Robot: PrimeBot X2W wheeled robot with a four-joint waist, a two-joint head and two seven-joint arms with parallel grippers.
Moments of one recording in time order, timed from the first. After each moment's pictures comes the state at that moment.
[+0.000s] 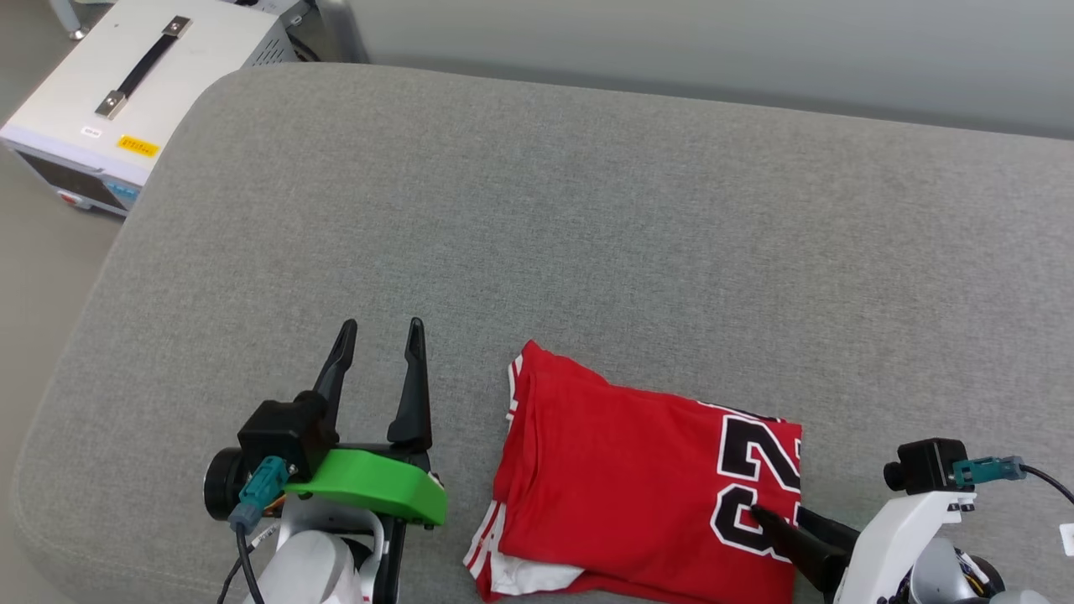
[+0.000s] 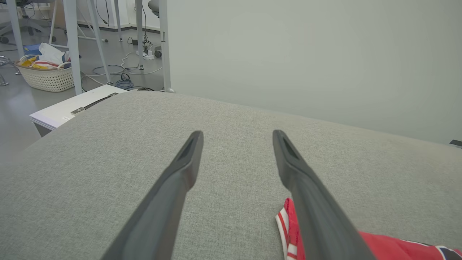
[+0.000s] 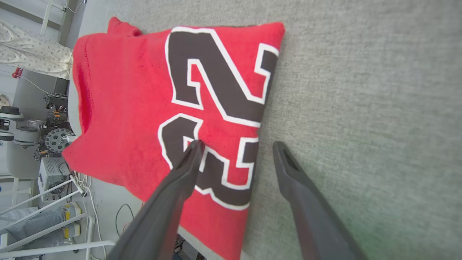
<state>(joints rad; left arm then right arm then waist) -0.14 0.22 -0.36 0.05 -0.45 0.18 -0.26 0.05 -0.23 0.15 0.01 0.78 0.13 0.57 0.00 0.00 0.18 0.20</state>
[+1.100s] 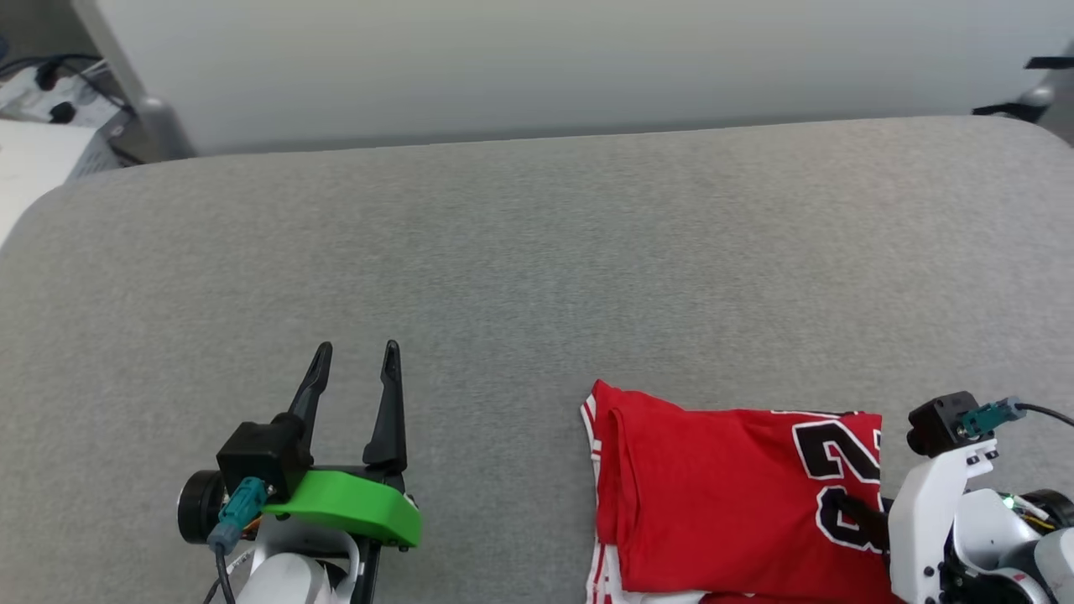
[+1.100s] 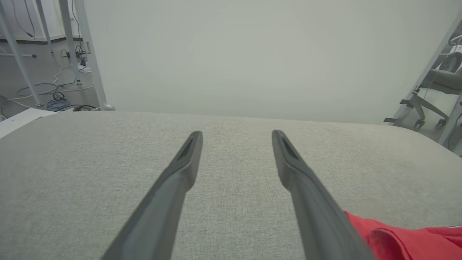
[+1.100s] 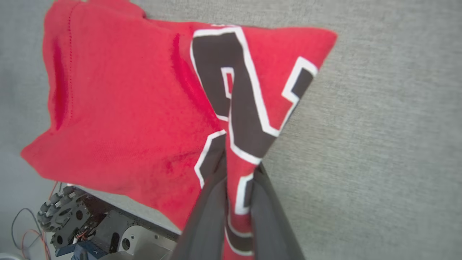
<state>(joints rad) -0.09 0.21 -0.28 0.05 -0.39 0.14 -0.24 -0.07 -0.47 0.29 0.06 0.71 0.13 0.65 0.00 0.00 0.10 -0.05</state>
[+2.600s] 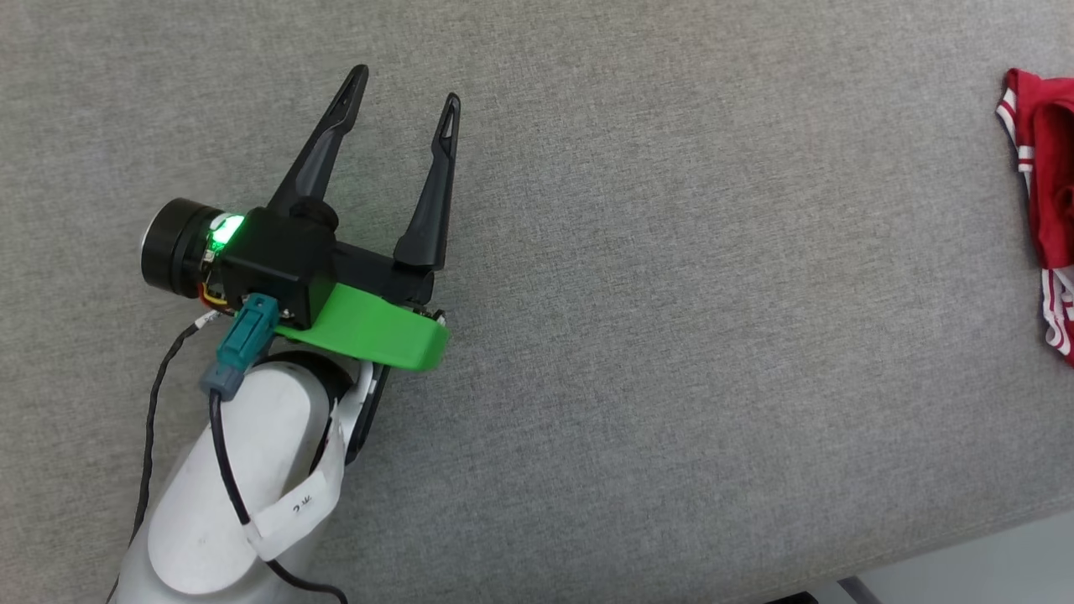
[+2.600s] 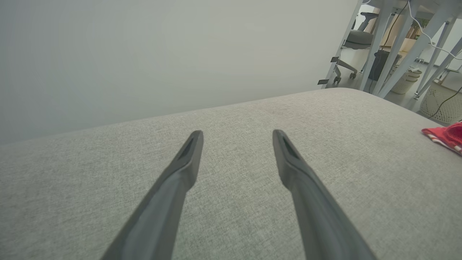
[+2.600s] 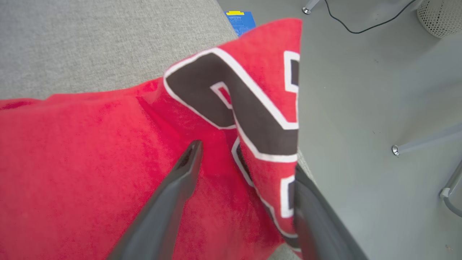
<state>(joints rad) -0.49 0.30 -0.39 -0.13 -0.25 0.08 -0.11 -0.80 -0.70 0.15 0.89 0.69 0.13 0.10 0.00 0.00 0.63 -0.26</state>
